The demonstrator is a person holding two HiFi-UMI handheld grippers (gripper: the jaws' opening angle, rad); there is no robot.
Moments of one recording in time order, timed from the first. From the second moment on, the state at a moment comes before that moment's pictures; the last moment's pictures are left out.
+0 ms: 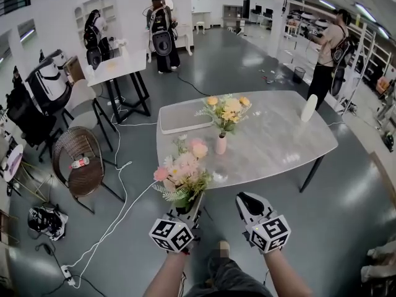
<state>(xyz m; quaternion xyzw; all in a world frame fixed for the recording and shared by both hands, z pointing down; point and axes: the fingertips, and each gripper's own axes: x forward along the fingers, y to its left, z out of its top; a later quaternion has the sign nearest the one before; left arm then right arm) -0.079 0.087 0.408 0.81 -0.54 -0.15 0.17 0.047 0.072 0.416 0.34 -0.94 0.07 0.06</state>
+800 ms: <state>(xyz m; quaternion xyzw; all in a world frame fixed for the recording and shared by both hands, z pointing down) -0.098 -0.057 0.415 0.80 -0.56 -0.13 0.16 0.032 -0.072 0.442 0.33 -0.94 0.11 0.07</state>
